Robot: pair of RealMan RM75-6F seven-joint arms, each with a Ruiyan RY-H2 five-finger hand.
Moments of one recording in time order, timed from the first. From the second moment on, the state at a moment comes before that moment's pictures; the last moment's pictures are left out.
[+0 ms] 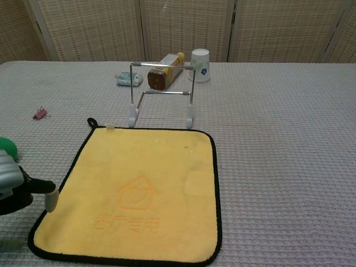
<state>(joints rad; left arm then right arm) -0.35 -1.36 0.12 -1.49 1.89 1.18 0.25 0.14 -1.06 -0.02 -1.50 -1.71 1.51 0.21</state>
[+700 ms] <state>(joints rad) -0.38 -1.46 0.13 -1.47 1.84 1.17 0.20 0.12 -1.07 -0.03 -1.47 -1.70 1.53 0.24</state>
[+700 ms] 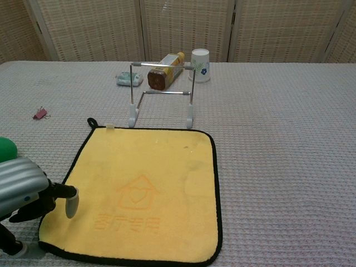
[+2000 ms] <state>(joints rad) -0.37 -1.52 0.14 -1.43 1.80 1.27 0.16 0.37 -1.21 -0.07 -1.64 -1.93 1.22 0.09</state>
